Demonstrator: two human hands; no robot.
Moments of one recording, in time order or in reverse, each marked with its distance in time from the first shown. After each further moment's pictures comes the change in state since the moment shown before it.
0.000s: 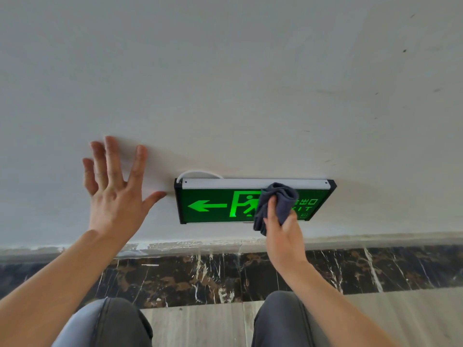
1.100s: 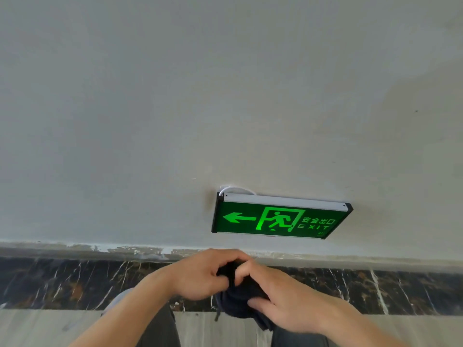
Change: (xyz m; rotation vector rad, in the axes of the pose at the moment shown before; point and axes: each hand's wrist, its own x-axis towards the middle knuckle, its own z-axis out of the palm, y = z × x) left_hand -0.035 0.065 -0.101 -1.082 -1.198 0.136; right_hand -0.081 -0.107 -0.031 -0.380 -1.098 -0.451
